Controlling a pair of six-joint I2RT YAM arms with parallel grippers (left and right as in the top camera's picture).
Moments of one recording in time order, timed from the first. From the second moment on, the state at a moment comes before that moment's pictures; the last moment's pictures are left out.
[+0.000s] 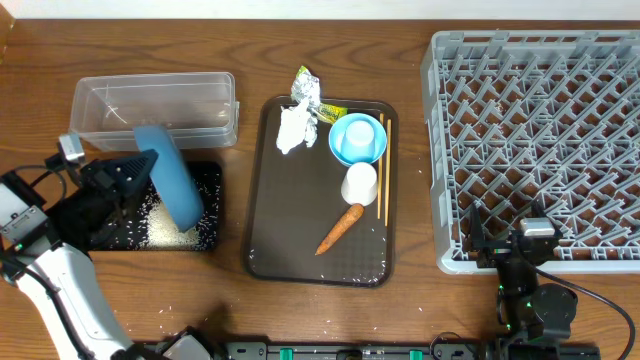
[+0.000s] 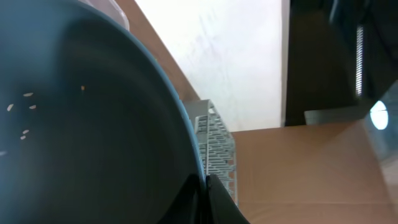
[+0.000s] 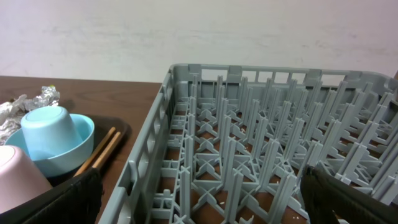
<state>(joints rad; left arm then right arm) 0.77 1.25 0.89 -0.57 1.32 -0.43 -0.06 0.01 0.01 -0.06 -0.10 -0.01</state>
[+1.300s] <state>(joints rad) 0.95 1.31 0.89 -0.60 1.47 -0.46 -0.06 0.01 0.01 -0.06 -0.10 -0.01</state>
